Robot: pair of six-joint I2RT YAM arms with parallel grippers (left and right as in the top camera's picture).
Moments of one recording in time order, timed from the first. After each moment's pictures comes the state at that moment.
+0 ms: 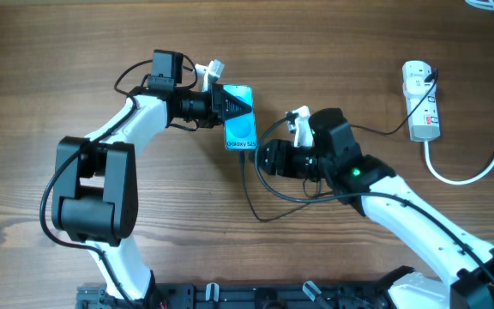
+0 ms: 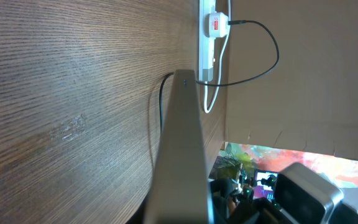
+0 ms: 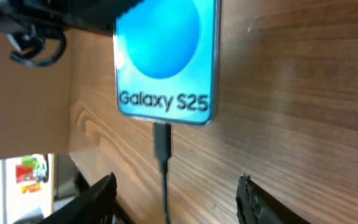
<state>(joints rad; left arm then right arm) -0.16 1.97 1.23 -0.31 1.11 -0.46 0.51 1.39 0.77 -0.15 -0.57 0.73</state>
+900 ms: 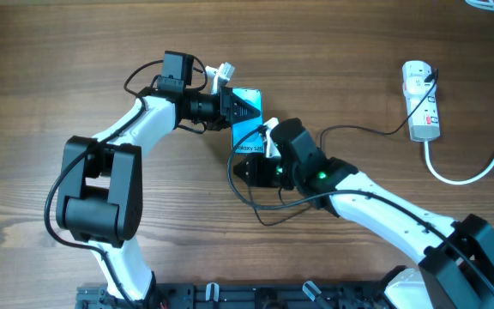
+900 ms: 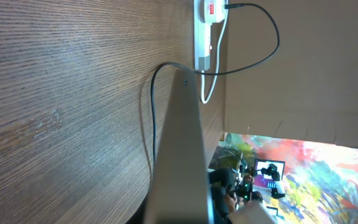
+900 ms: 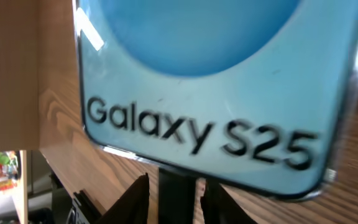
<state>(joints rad) -0.21 1.97 1.23 -0.31 1.12 -0.46 0.67 1.54 0.79 -0.07 -0.43 0.79</state>
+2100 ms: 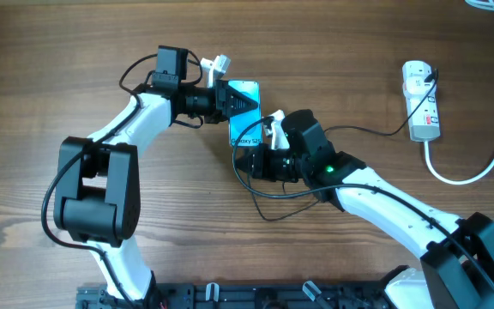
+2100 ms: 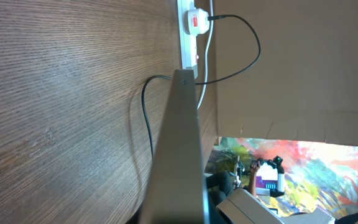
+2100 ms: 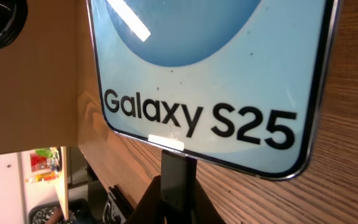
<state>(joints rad) -0.19 1.97 1.25 -0.28 1.15 -0.46 0.60 1.54 0.79 0.01 -0.56 0.84</state>
